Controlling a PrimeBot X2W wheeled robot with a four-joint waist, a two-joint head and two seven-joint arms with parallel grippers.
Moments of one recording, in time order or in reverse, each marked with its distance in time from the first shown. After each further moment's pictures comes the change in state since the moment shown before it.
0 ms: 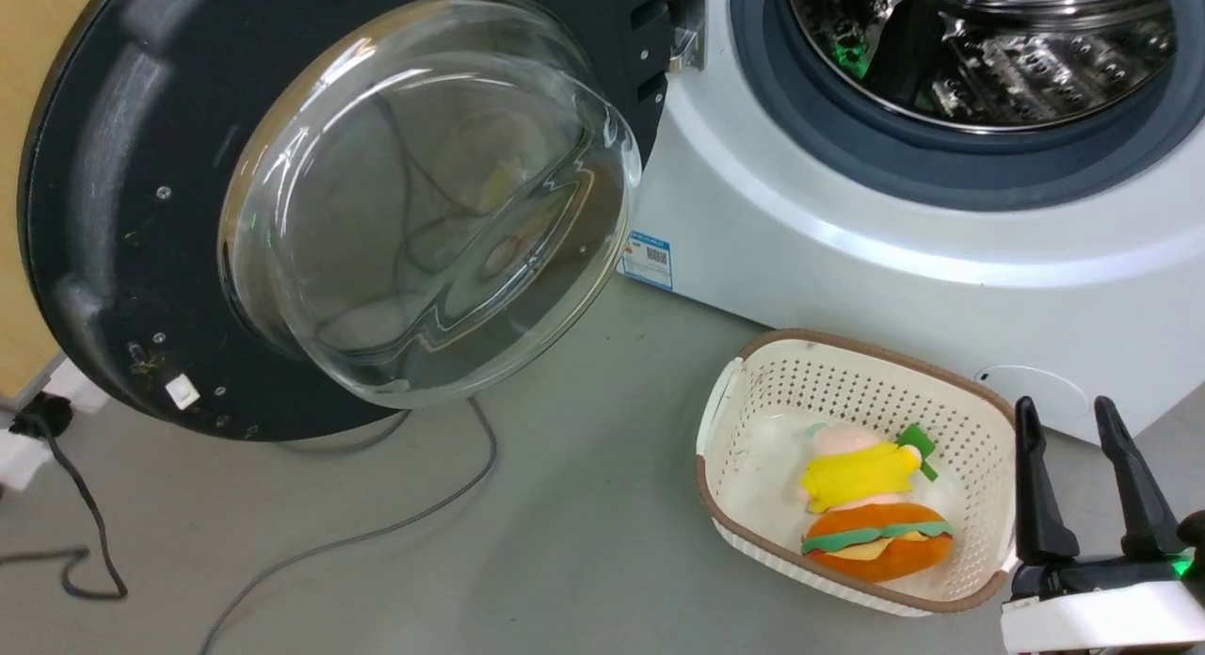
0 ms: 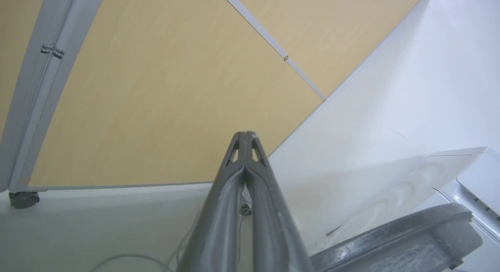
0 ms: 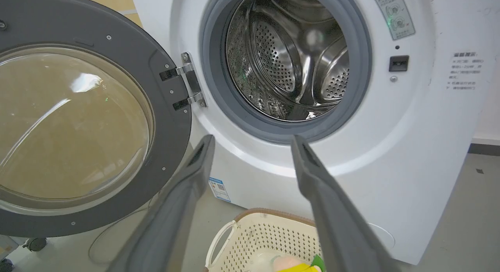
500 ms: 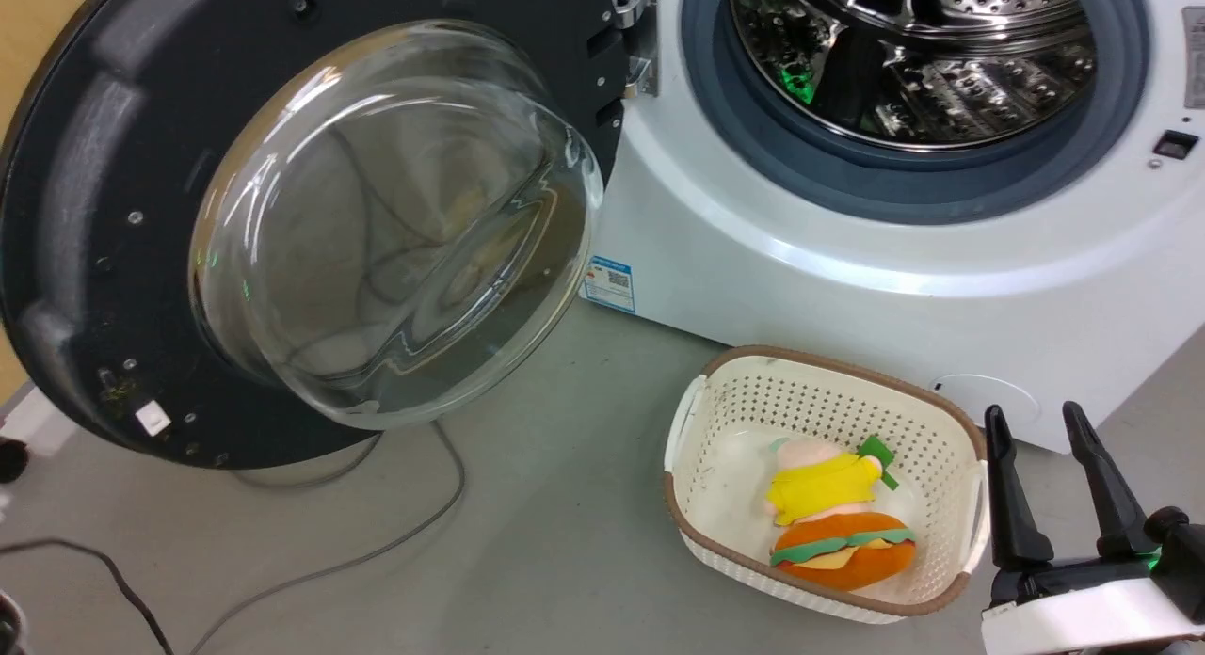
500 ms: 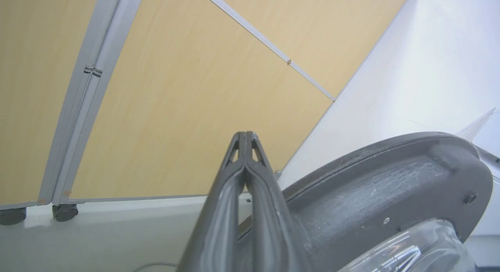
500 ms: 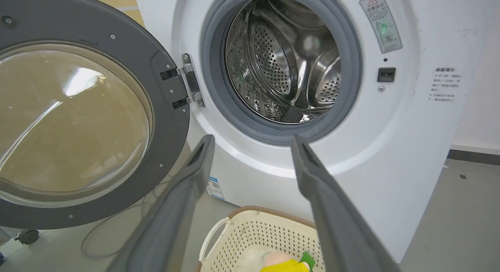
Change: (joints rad) left arm 0.289 -0.221 0.070 -0.292 0.223 0.016 -0.176; right arm 0.000 0.000 0.028 0.008 -0.024 0.000 0.030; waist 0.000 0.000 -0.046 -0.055
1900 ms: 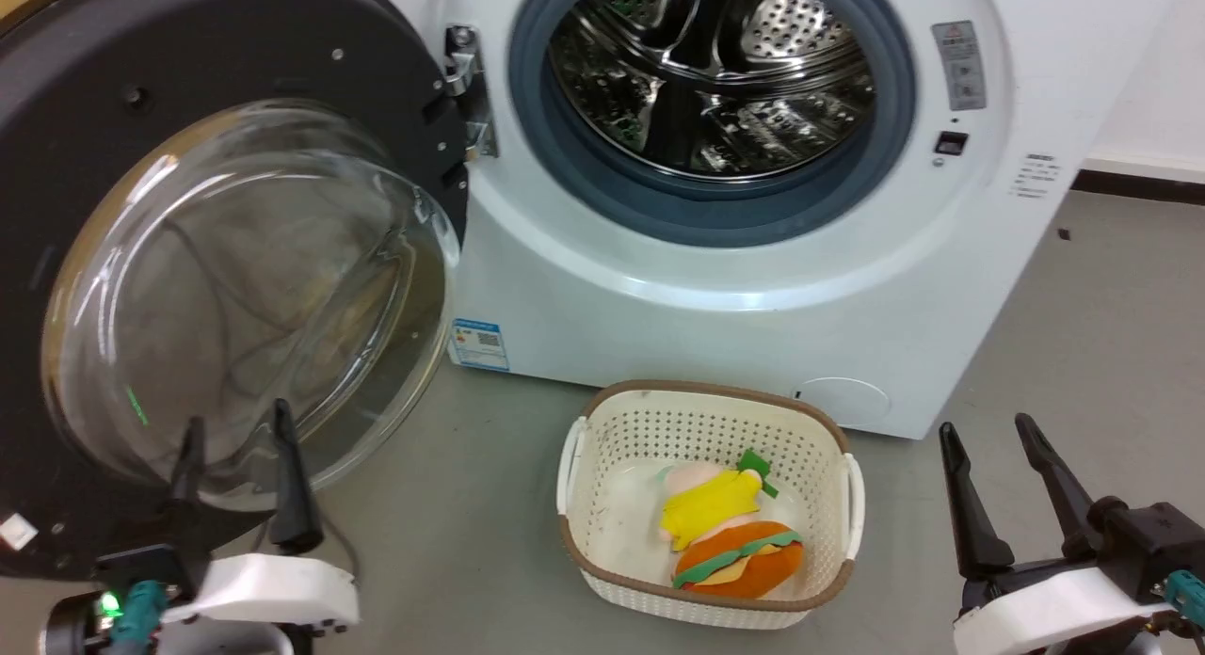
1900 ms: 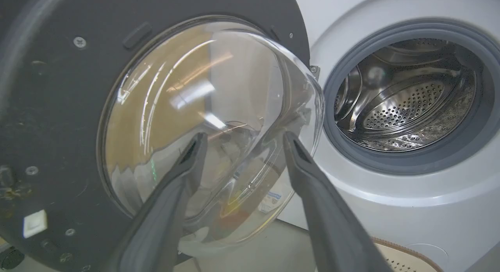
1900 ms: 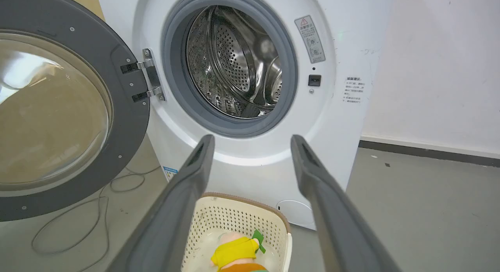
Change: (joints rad) left arm 0.277 -0.126 -0.503 -0.231 0.536 0.193 0.053; right arm -0.010 0.000 0.035 0.024 -0.063 0.000 0.089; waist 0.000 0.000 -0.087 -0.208
